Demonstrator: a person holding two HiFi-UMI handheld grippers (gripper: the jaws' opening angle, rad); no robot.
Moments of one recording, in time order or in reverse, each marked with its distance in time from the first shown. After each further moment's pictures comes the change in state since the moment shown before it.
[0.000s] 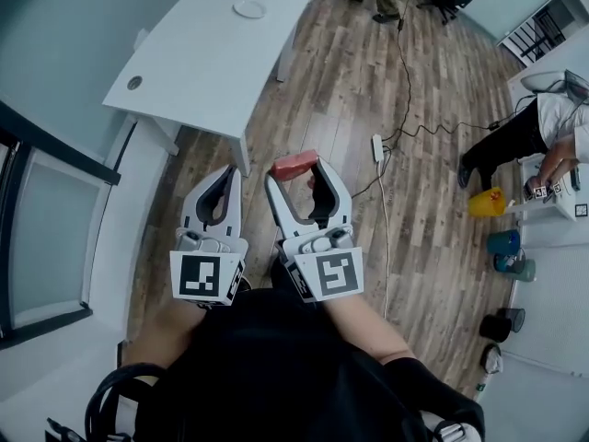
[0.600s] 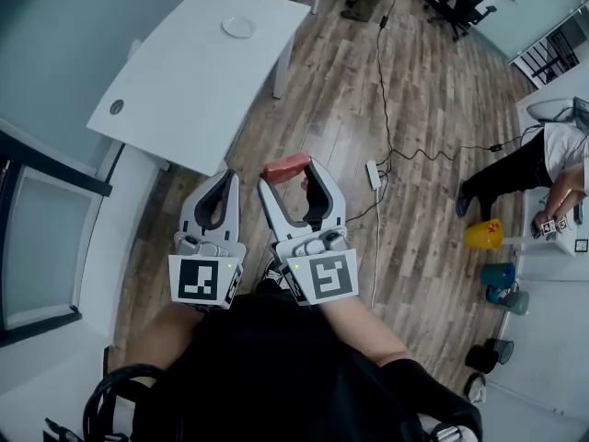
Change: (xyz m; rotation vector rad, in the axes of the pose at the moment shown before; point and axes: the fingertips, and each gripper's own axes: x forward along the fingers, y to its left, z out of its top) left arm 0.140 -0.019 0.001 0.007 0.017 0.059; right arm 0.082 -0.116 0.008 0.019 0.013 0.072
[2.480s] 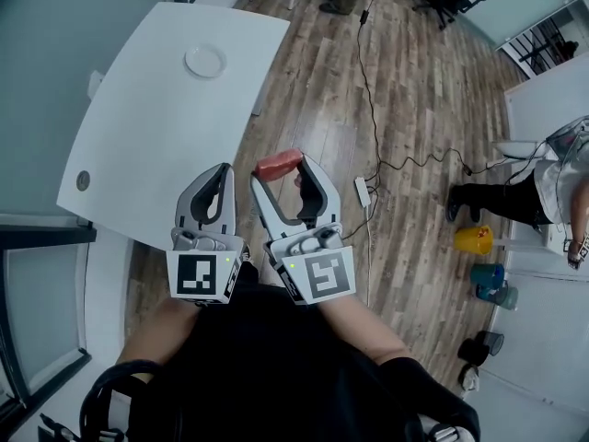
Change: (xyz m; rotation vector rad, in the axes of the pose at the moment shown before) left arm 0.230 0.092 -0.013 -0.051 0.035 -0.059; right arm 0.201 -0.121 -0.025 0.001 0.064 -0.072
